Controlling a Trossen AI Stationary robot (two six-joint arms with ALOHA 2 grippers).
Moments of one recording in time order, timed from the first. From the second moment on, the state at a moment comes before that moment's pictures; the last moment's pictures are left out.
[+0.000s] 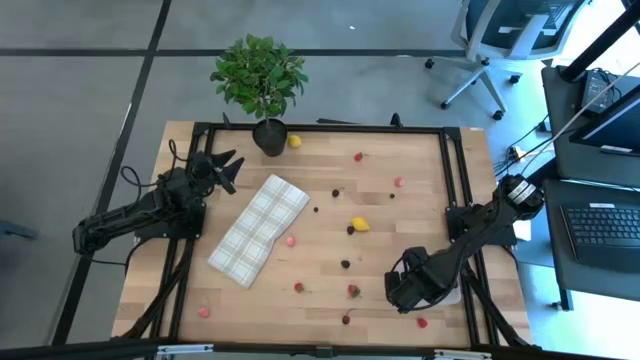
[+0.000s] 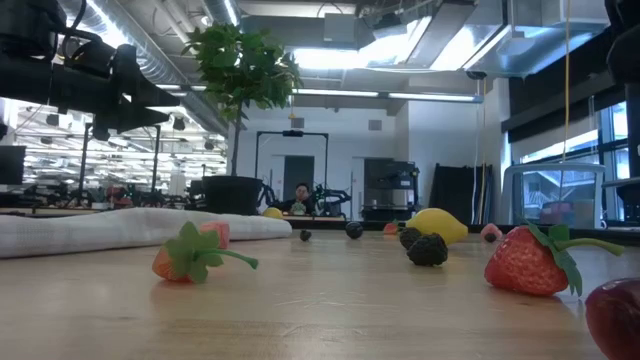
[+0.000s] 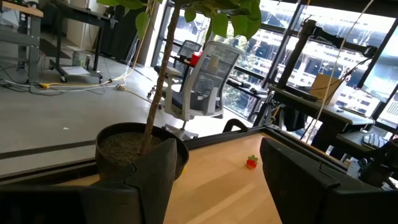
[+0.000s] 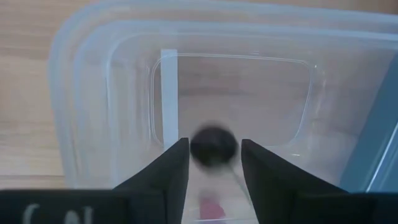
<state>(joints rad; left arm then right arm) 0.42 0.00 0.02 0.02 -0.36 -0.34 0.73 1.69 1.14 -1.07 -0.11 2.20</state>
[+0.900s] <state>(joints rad) 0.42 0.00 0.02 0.02 -0.36 -0.34 0.82 1.52 1.24 -1.10 0.11 2.19</state>
